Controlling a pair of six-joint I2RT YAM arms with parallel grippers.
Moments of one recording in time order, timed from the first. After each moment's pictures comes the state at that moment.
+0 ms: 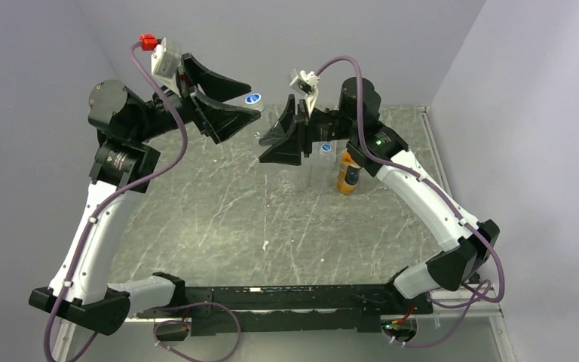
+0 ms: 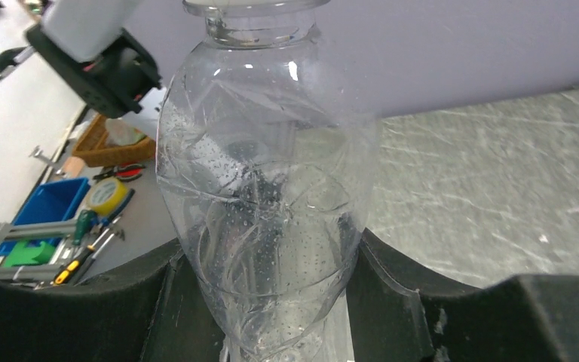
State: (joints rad) left arm -0.34 1.19 1.60 0.03 0.90 -0.49; right arm 0.64 1.47 1.61 -0.11 -1.07 0.29
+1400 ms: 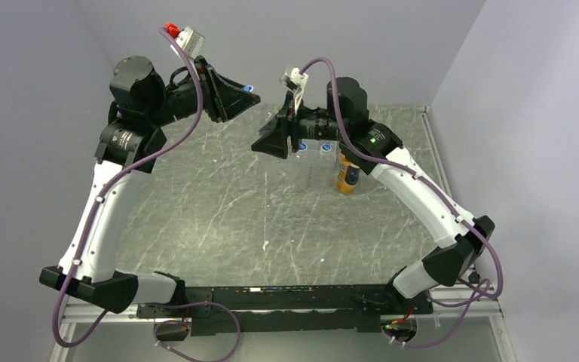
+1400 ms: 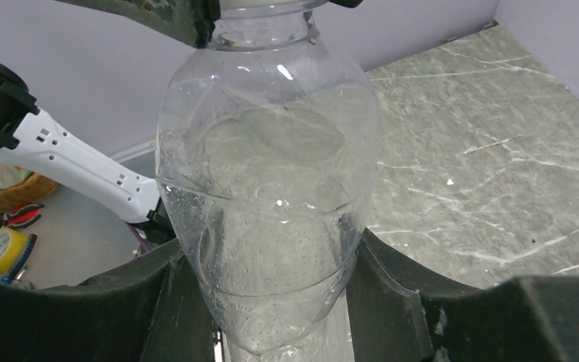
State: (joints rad) left arm -0.34 1.32 1.78 -0.38 0.73 -0.38; right arm 0.69 1.51 1.69 -0.33 -0.70 0.16
